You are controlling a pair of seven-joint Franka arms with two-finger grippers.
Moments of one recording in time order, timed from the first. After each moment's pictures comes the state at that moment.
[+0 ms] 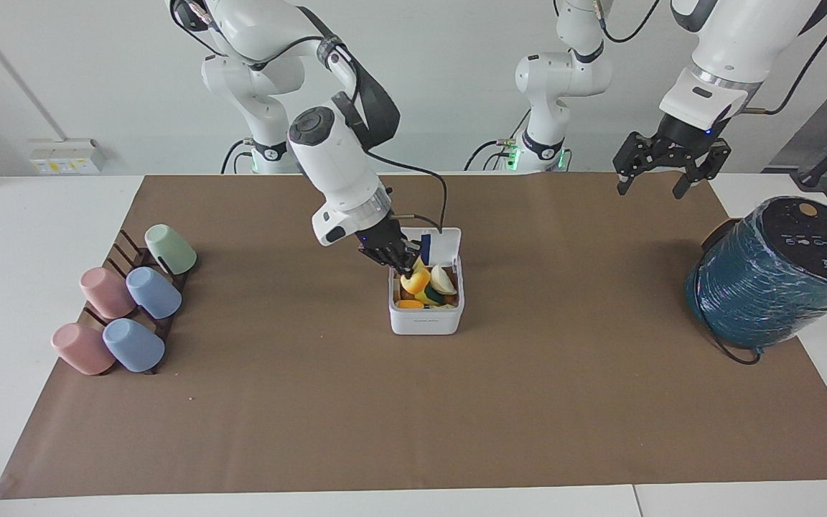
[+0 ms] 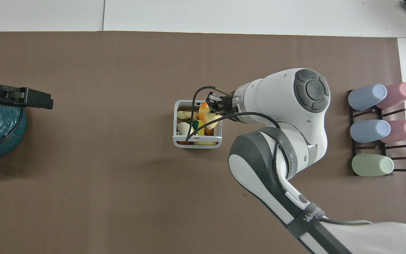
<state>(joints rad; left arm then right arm) -0.07 0.01 -0.06 -1.49 -0.04 1.58 0.00 0.08 0.31 0.44 -1.75 0.21 2.28 0.80</state>
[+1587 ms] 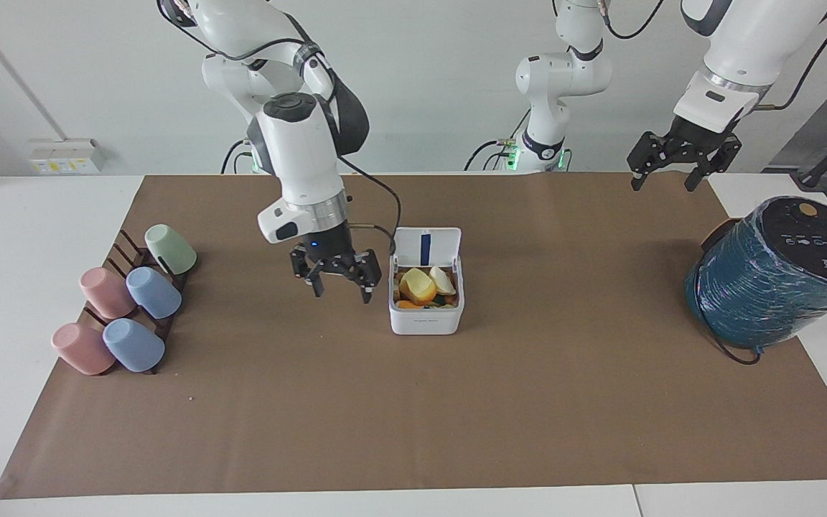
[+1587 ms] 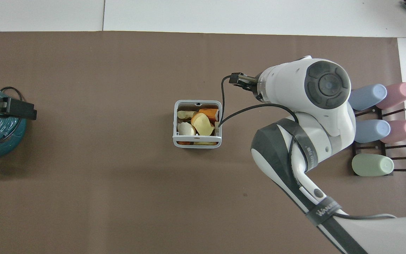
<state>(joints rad) -0.02 -0.05 -0.06 -1.59 -0.01 1.58 0.02 -0.06 0.24 0.42 -1.71 -0.20 2.23 0.72</state>
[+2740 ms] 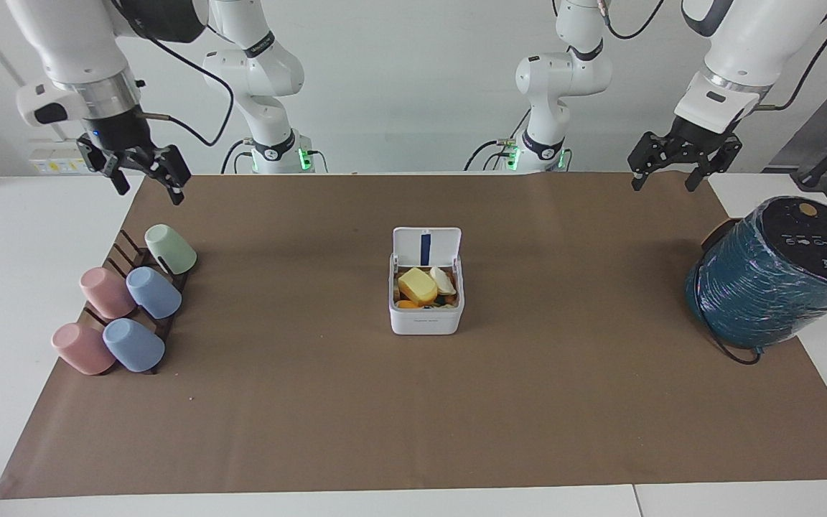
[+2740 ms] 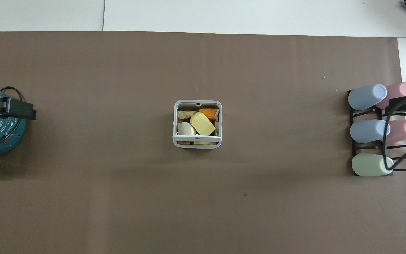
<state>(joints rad) -0.02 -0.05 -0.06 -1.59 -0.01 1.58 0.02 -0.08 -0.12 0.00 -1.67 -0.05 1.64 0.14</state>
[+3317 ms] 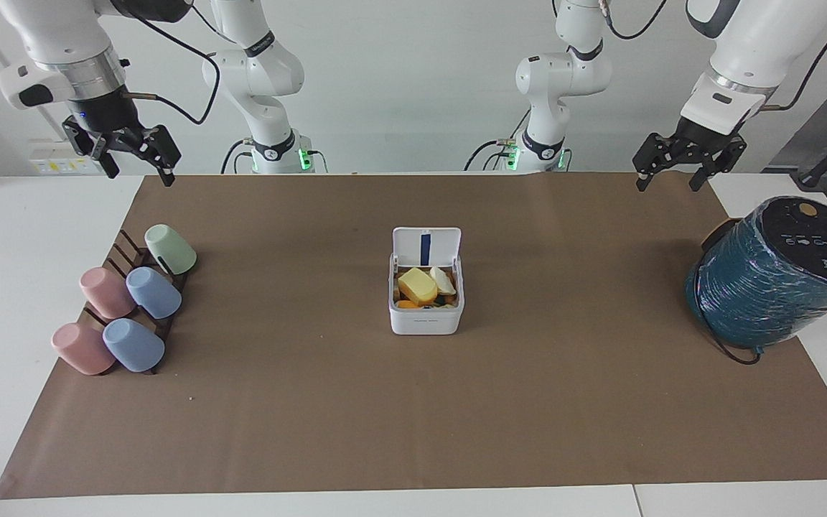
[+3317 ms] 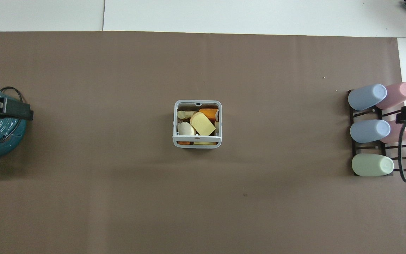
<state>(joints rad) 0.00 -0.05 -0.06 -1.60 -0.01 1.58 0.02 -0.06 -0.11 -0.01 -1.65 -0.05 1.60 0.11</state>
